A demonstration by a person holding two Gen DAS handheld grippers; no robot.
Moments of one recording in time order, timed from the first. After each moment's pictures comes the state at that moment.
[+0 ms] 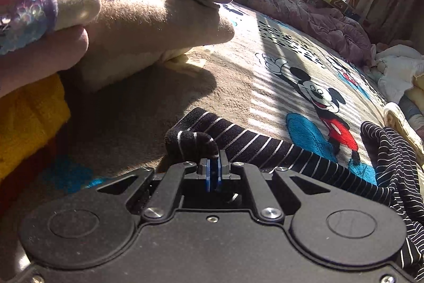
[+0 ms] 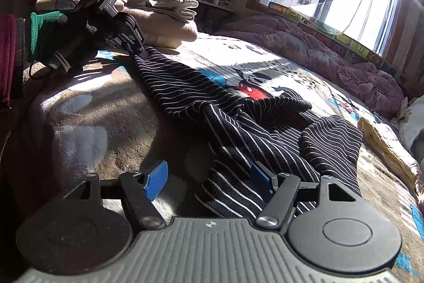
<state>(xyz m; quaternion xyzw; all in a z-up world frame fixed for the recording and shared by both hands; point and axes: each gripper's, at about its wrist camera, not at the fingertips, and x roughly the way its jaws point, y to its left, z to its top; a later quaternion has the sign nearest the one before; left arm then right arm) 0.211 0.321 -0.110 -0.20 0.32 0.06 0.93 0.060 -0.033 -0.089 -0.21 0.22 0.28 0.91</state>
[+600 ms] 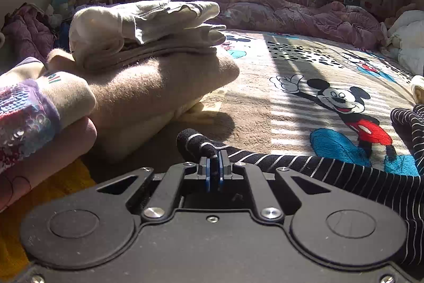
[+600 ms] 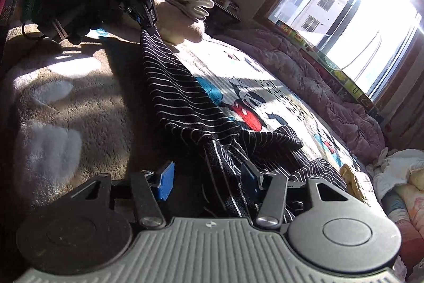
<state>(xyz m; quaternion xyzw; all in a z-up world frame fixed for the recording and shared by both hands) 0.217 0.299 -0.094 -0.03 0.27 0.13 0.96 0.078 0.019 -0.096 -0.33 0.18 0.25 0.89</state>
